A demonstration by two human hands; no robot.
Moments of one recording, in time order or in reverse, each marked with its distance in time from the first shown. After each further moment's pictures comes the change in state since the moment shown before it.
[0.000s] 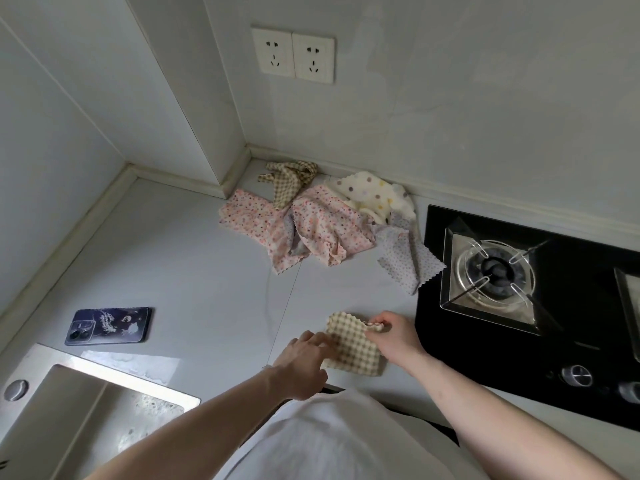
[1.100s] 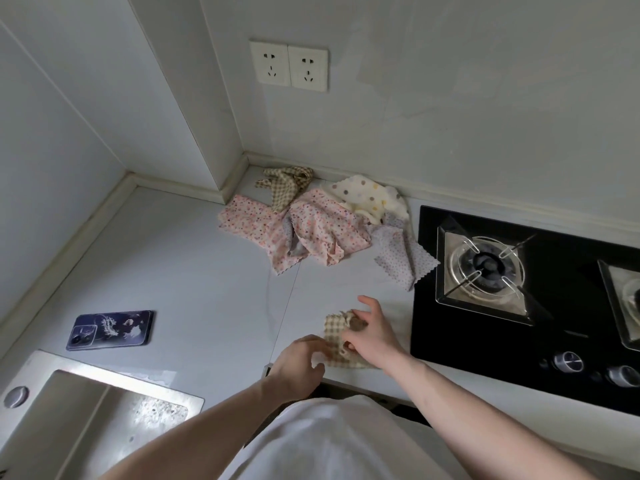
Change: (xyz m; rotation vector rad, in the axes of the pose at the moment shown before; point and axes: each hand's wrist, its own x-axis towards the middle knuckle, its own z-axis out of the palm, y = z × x) left_hand -0.018 -0.008 0.016 -0.377 0.208 -0.080; right_hand -0.045 -0.041 0.024 0.266 -0.100 -0.033
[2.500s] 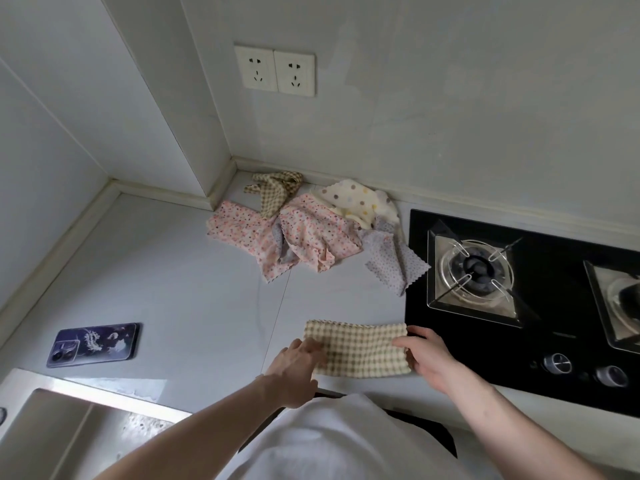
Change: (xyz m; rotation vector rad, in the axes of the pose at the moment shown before) left_hand 0.018 0.006 -0.004 0.425 -0.192 0.079; right_hand 0.015 0.059 -0.091 0.309 0.183 0.374
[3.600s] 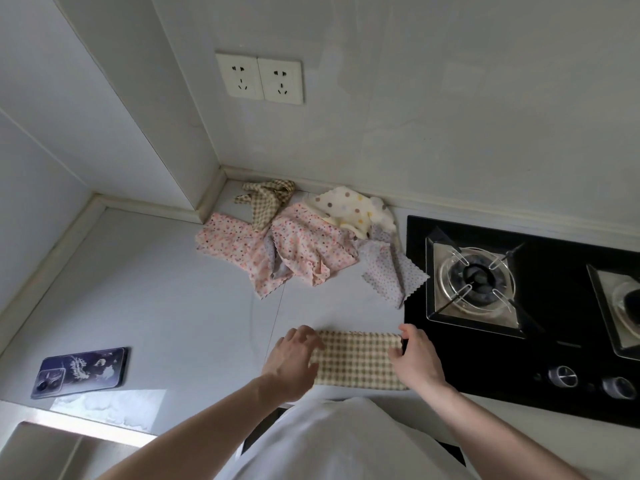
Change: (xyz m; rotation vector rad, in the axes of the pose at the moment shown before) left_hand 0.034 -0.004 -0.031 -0.062 0.217 -0.042; right_hand 0.001 -0.014 0.016 -0.808 0.208 -0.406
